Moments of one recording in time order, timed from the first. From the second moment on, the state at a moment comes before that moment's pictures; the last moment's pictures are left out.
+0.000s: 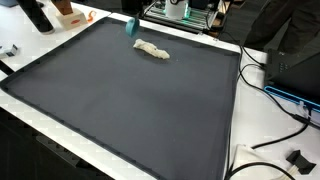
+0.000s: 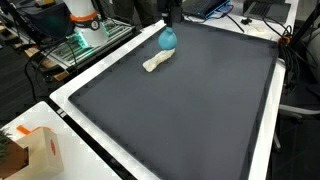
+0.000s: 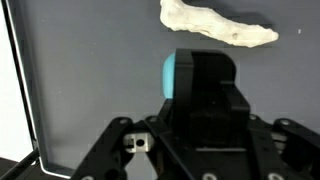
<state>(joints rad) 0.08 -0.10 0.05 -2.30 -0.25 2.25 0.16</state>
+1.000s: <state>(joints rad) 0.05 -0.25 -0.05 -2.36 0.21 2.25 -0.19</state>
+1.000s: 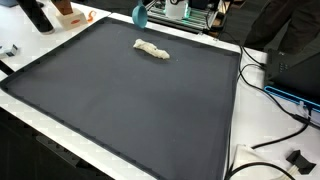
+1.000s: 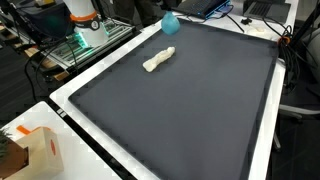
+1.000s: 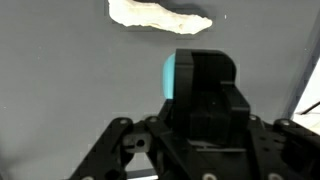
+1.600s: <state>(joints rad) 0.05 -0.24 -0.05 -2.36 0.21 2.25 -0.19</state>
